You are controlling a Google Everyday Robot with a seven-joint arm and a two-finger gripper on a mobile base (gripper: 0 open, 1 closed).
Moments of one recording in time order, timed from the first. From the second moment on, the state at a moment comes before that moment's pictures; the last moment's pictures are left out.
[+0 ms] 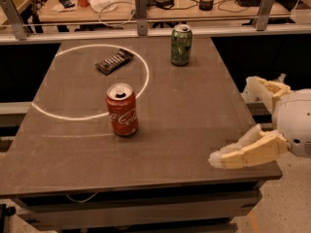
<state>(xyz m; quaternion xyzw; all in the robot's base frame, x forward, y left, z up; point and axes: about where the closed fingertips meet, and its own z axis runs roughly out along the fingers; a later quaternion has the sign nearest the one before) 0.388 -0.139 0.944 -0.43 0.74 0.20 0.48</state>
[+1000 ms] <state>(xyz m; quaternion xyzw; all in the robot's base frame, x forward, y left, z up) 0.399 -0.056 0.905 -0.47 0.71 0.25 0.46</state>
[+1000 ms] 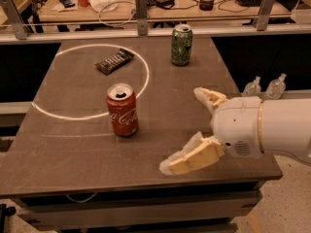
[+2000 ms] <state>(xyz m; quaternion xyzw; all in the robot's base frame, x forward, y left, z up) 0.448 0.007 0.895 -0.46 0.72 0.25 0.46</state>
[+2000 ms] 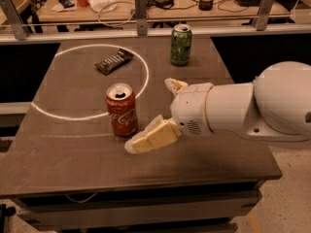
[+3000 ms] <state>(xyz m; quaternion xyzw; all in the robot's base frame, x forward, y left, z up) 0.459 0.023 0.898 -0.45 0.72 0.24 0.47</state>
